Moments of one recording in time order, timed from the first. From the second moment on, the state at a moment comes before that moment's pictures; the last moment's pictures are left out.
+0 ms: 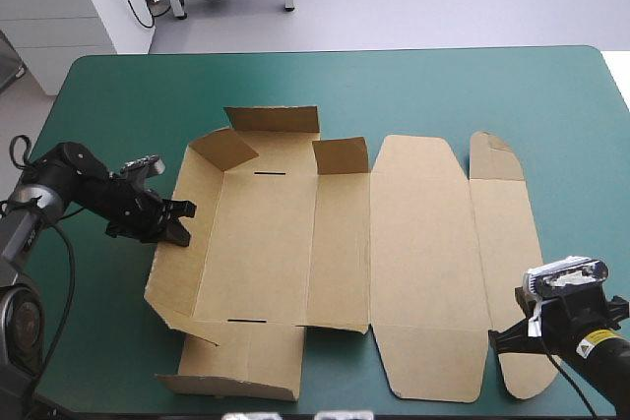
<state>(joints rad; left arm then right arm) 0.13 1.64 -1.12 -0.53 1.20 0.42 0.10 0.46 -0.54 0.14 0.84 -0.20</state>
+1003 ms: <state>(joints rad) -0.70 1.79 -1.67 0.74 1.05 0.40 0.10 0.46 -0.54 0.16 0.88 -0.10</state>
